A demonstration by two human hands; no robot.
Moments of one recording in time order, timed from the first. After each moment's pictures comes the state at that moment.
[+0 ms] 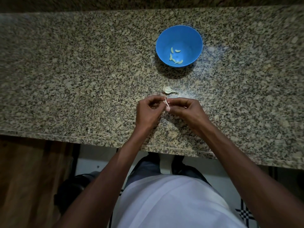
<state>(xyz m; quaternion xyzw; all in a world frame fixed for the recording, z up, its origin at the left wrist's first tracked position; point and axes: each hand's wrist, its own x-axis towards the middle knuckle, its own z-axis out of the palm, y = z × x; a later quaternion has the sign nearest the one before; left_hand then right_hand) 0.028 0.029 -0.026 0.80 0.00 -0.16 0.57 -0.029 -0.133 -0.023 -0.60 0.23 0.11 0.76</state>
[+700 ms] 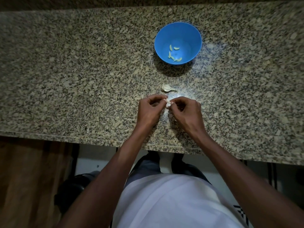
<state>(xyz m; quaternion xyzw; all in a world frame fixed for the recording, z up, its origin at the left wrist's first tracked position) 0.026 0.023 -0.026 0.76 0.06 -0.23 0.61 -0.038 -0.114 -0.035 -0.83 0.21 -0.04 0.52</state>
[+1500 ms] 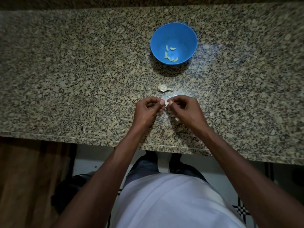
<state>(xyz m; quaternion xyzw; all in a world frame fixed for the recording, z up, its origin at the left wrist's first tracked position) 0.024 0.028 -0.031 0.73 0.07 -0.27 0.62 -0.037 -0.135 -0.029 -0.75 0.23 0.05 0.62</state>
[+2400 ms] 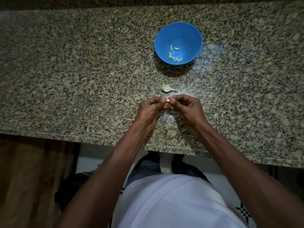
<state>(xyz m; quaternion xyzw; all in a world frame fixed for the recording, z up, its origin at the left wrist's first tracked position) 0.032 0.019 -0.020 0.59 0.18 -0.33 0.71 -0.028 -0.126 -0.036 -0.58 0.27 0.03 0.77</state>
